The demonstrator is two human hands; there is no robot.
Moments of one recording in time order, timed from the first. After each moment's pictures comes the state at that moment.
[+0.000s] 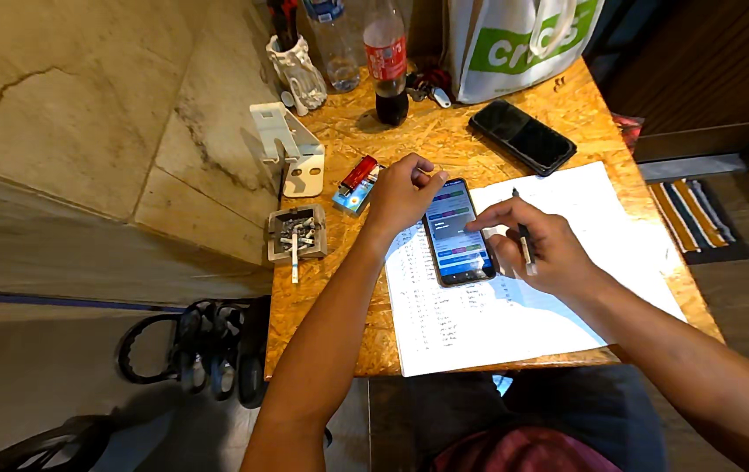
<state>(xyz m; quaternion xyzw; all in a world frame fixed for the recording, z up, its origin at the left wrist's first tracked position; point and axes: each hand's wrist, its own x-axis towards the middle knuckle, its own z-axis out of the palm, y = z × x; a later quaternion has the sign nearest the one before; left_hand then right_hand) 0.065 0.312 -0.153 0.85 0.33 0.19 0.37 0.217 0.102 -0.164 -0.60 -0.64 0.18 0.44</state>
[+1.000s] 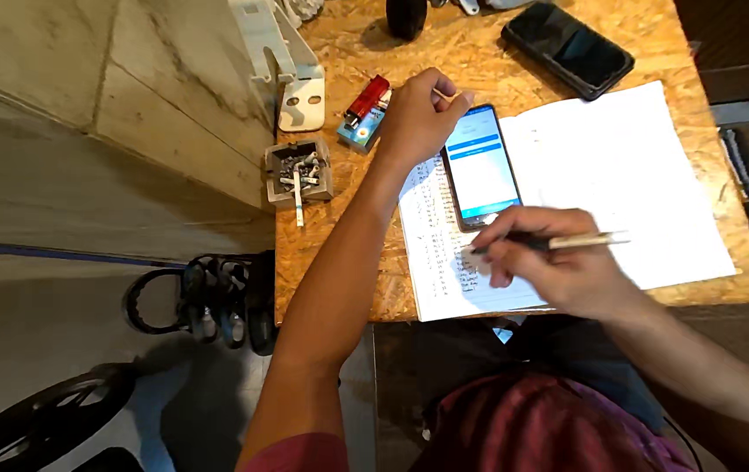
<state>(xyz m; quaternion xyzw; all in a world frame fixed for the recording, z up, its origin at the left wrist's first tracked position) 0.064 0.317 -0.154 0.85 0.32 0.18 0.38 0.131 0.063 -0.143 -0.53 -0.56 0.37 0.52</state>
